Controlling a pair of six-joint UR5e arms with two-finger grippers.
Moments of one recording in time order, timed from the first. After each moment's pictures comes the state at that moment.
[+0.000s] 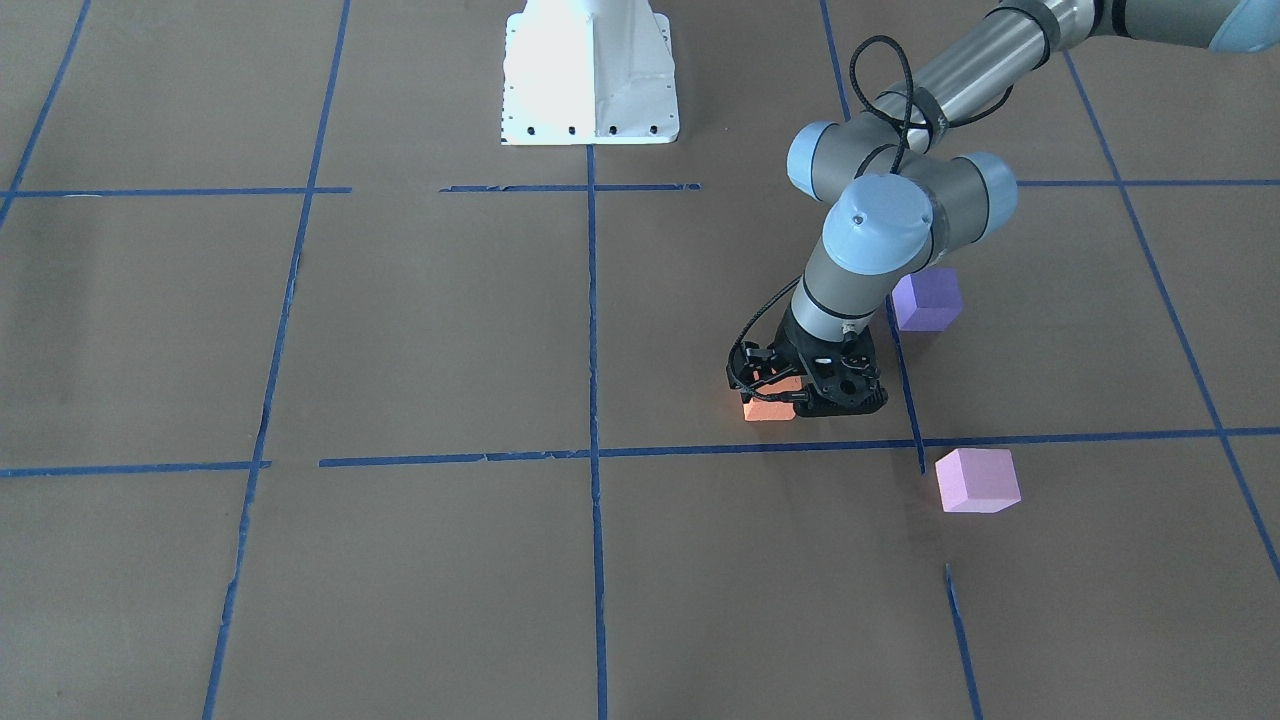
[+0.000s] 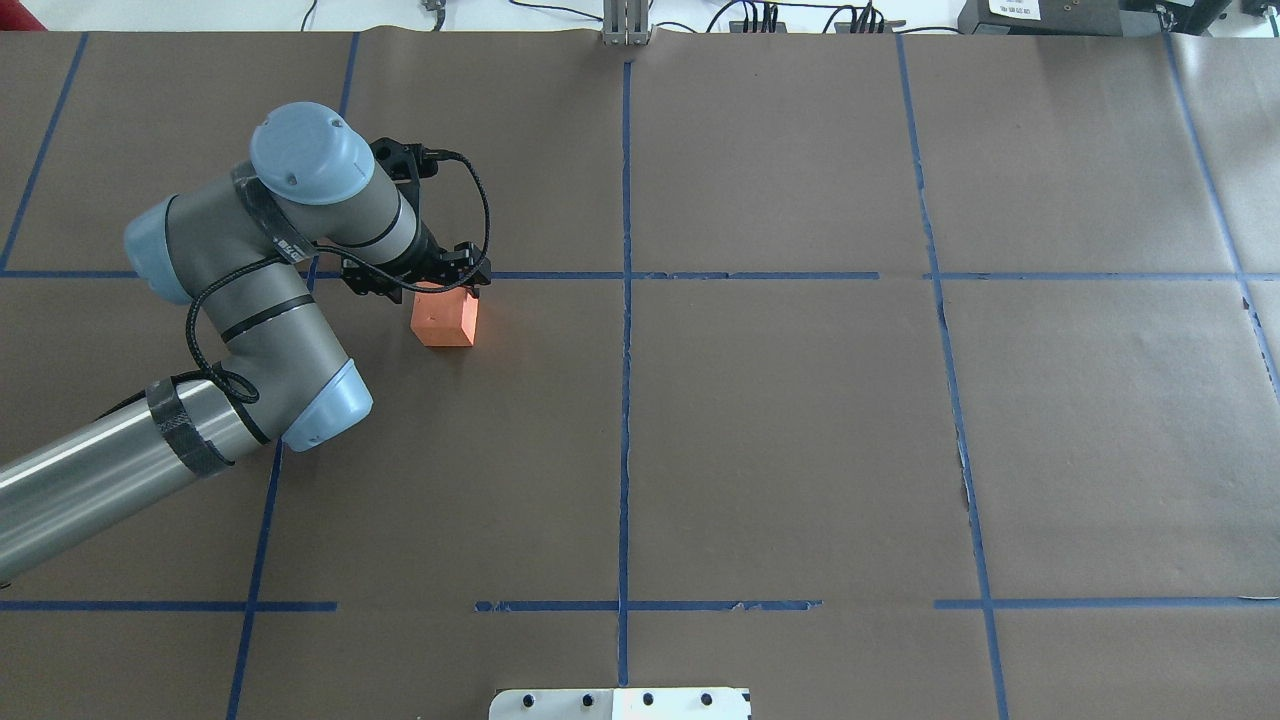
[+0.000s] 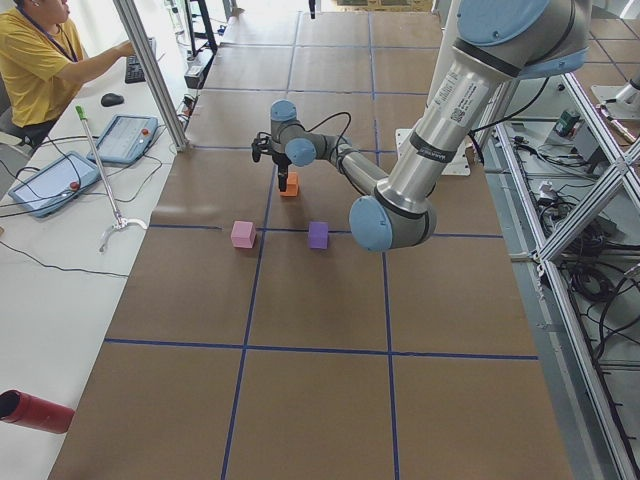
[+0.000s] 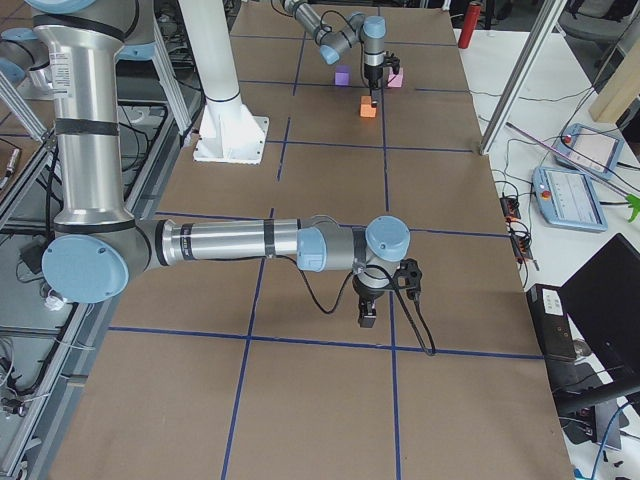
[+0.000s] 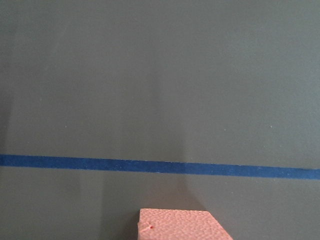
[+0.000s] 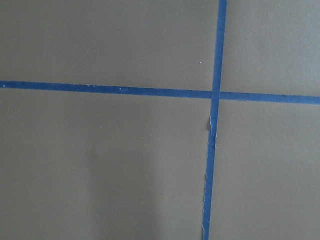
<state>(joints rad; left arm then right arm) -0.71 -2.17 -1.46 -1.85 -1.99 -1.12 1.46 -1.56 1.64 -1.61 2.38 0.06</state>
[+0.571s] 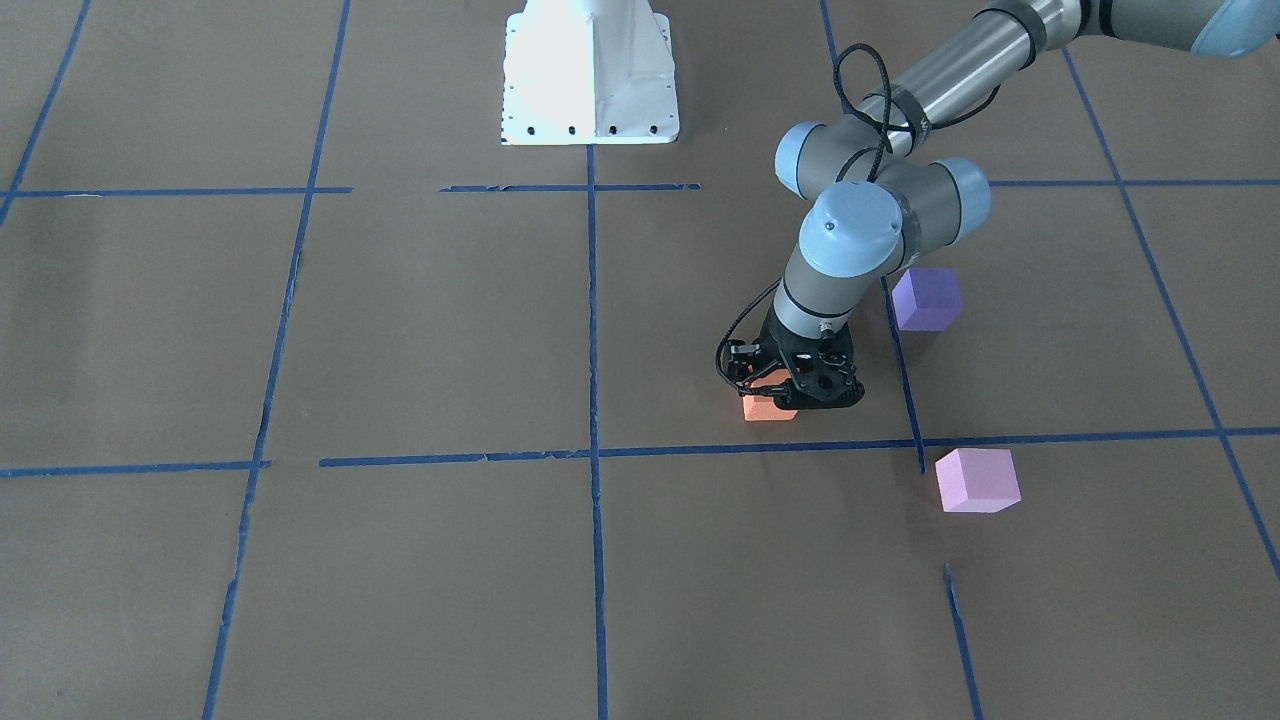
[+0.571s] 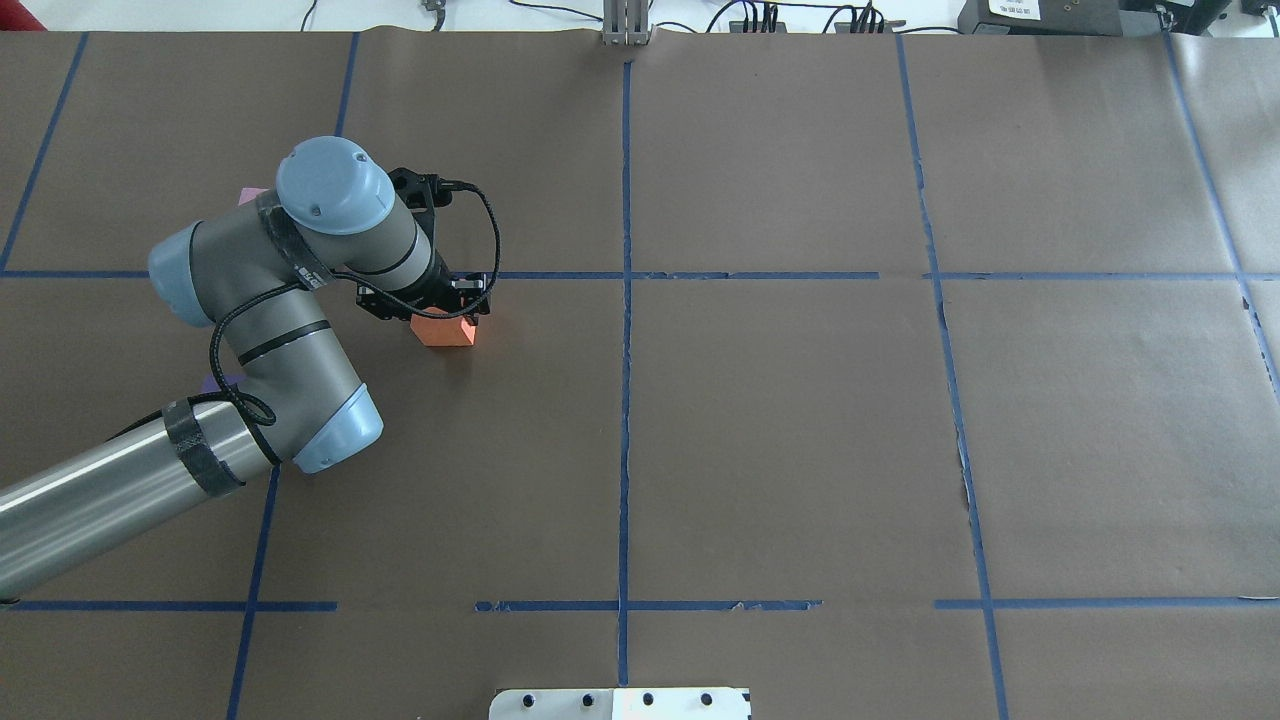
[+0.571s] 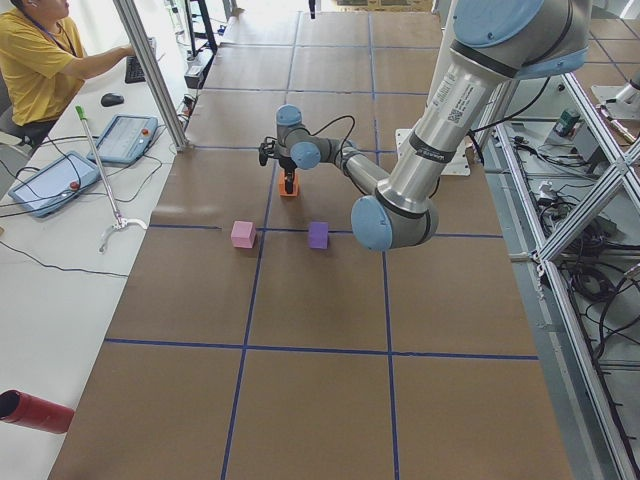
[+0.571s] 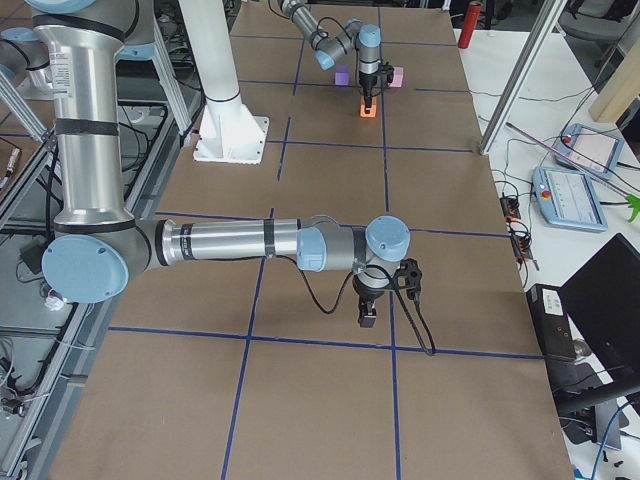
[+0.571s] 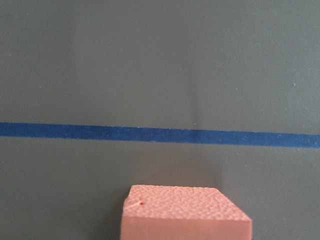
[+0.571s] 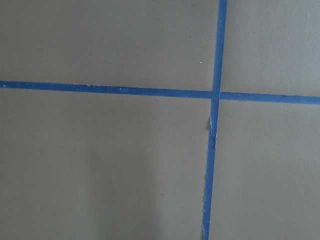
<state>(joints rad) -0.70 -2.17 -1.45 -1.85 -1.99 -1.12 1.46 -1.56 1.64 -1.61 2.38 0.06</state>
